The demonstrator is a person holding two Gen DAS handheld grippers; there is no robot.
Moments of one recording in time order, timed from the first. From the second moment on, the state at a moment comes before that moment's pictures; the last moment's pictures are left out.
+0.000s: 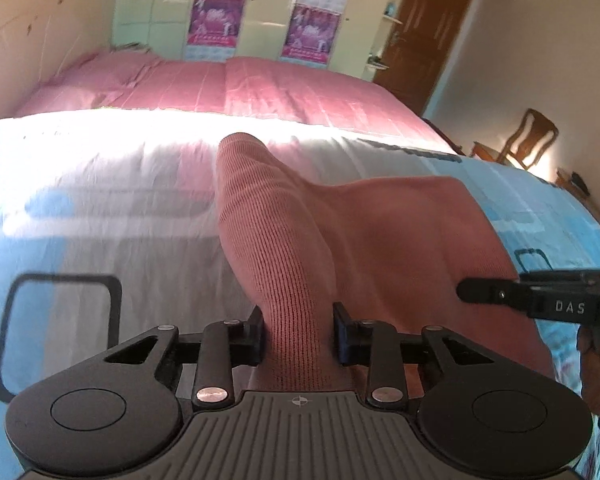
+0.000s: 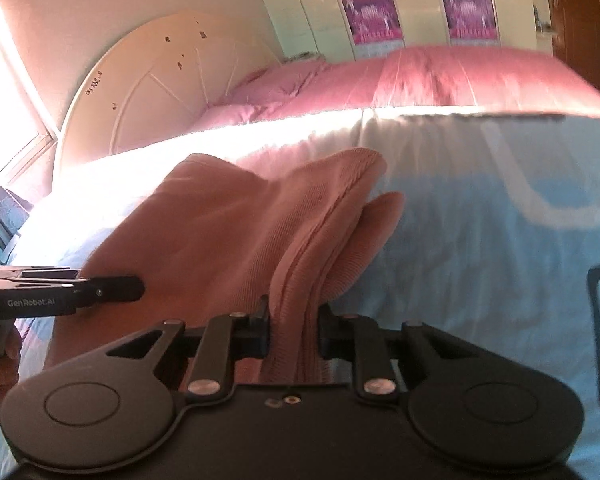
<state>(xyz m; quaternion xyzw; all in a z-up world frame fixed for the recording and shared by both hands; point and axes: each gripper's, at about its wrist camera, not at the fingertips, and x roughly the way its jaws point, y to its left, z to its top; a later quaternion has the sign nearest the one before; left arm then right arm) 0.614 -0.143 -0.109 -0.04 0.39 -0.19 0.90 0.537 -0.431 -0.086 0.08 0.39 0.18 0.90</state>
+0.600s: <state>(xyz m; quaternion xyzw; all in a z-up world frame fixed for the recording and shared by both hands) 0.597 0.039 -0.078 -0.04 0.38 -0.18 0.91 0.522 -0.273 -0.046 0.04 0.37 0.19 0.91</state>
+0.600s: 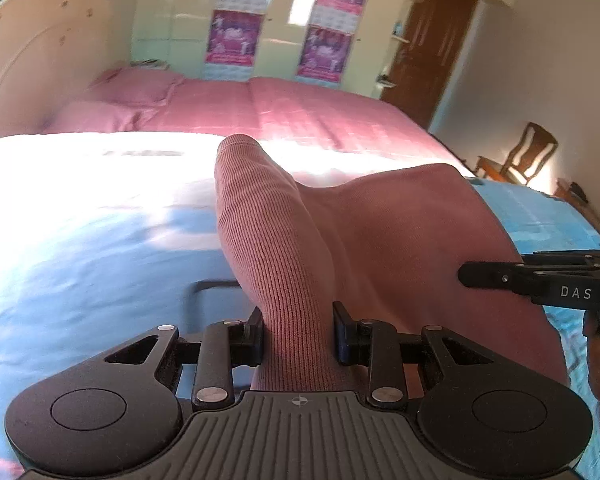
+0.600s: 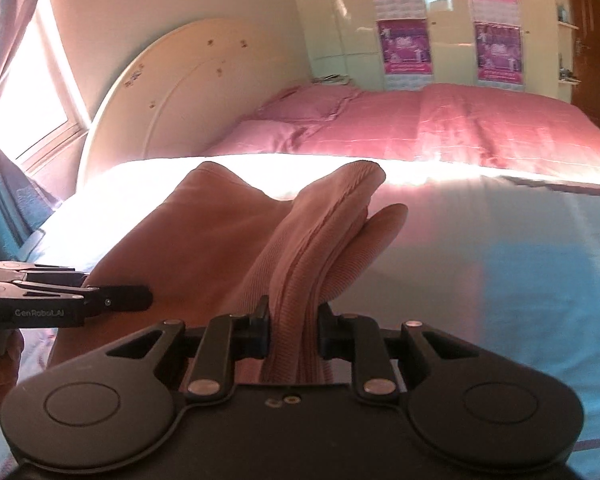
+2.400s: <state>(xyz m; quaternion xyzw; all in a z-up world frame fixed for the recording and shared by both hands) 0.494 0.154 -0.158 -0.06 0.42 -0.18 0.89 0.440 -0.129 -0.106 -0.15 0.44 0.15 0.87</state>
